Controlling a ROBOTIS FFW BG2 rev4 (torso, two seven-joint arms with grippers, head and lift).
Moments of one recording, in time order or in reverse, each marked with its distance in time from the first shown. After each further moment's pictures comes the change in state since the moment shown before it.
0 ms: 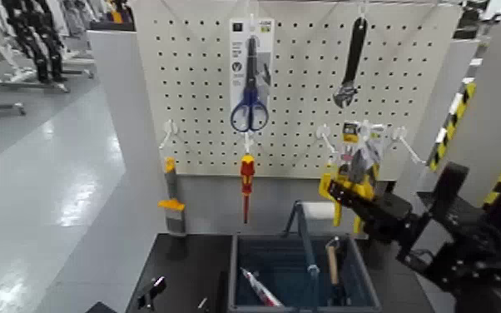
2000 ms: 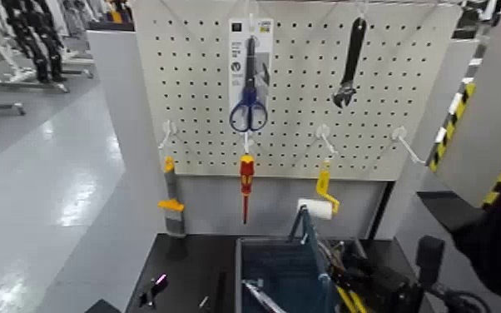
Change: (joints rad) left arm -0.011 0.010 -0.011 0.003 0.000 0.000 0.001; right arm 0.116 0.061 -0.061 0.192 0.177 0.000 0.012
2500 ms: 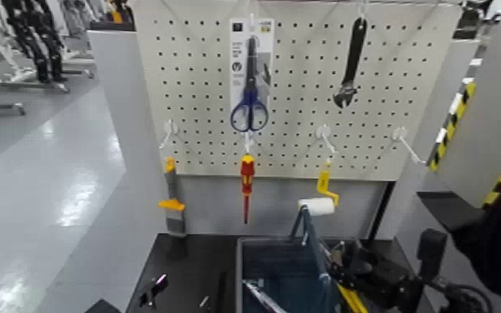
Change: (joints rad) left arm 0.000 -0.001 0.000 0.000 0.000 0.000 0.000; right arm -0.005 0.000 0.003 -0.027 -0.001 -0.018 -0.002
